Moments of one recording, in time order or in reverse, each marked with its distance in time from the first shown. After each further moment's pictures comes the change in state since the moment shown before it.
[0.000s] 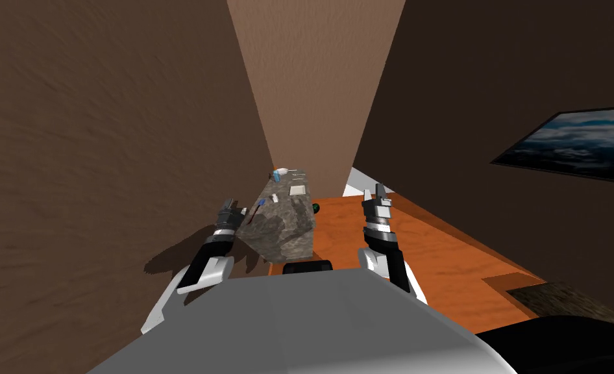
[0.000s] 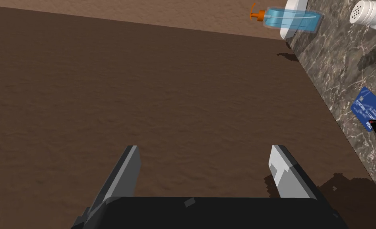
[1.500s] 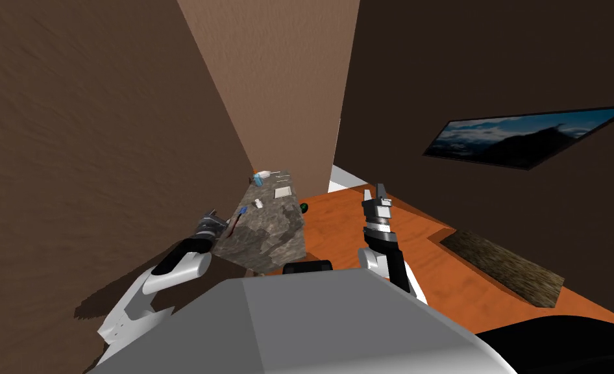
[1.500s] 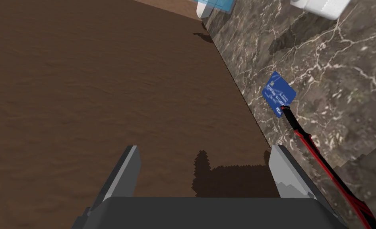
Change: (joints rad) left arm -0.071 0.152 0.209 0.142 0.126 0.397 0.259; right arm 0.000 0.000 0.000 0.000 0.000 0.000 0.000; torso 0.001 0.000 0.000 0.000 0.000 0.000
